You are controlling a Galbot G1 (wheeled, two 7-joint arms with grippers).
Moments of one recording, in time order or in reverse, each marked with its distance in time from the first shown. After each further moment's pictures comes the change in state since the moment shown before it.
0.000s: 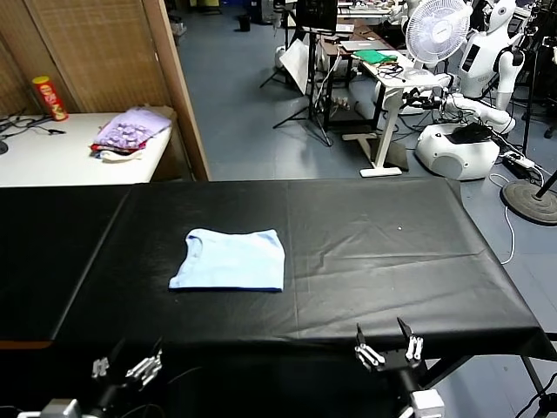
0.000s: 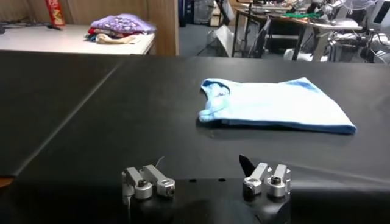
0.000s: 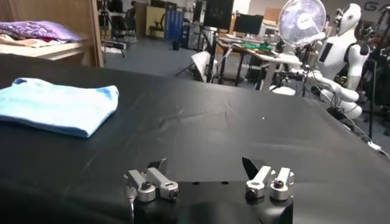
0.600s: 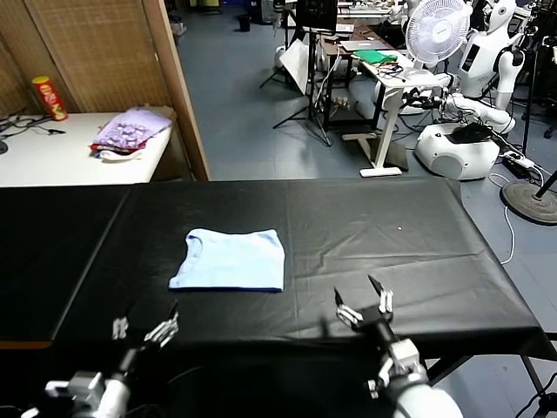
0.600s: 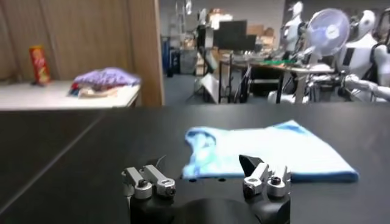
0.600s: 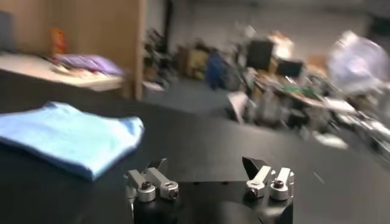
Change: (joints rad) left arm -0.201 0.007 0.105 0.113 0.107 -0.140 0.030; right arm 0.281 -0.044 -0.043 -0.202 0.010 0.093 -0.148
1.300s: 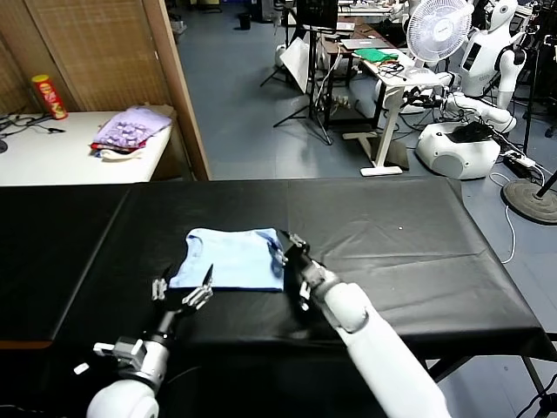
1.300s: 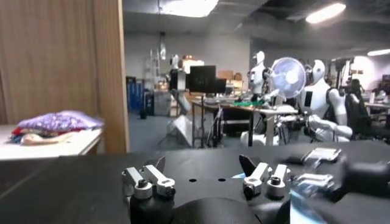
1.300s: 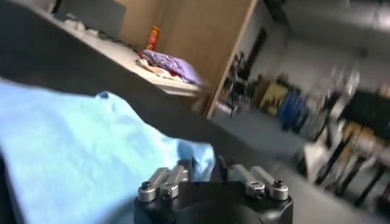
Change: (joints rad) left arm -0.302 -0.073 0.165 0.142 0.128 -0.086 0.095; right arm 0.736 0.133 -0.325 -0.663 -0.304 0.188 -0.337
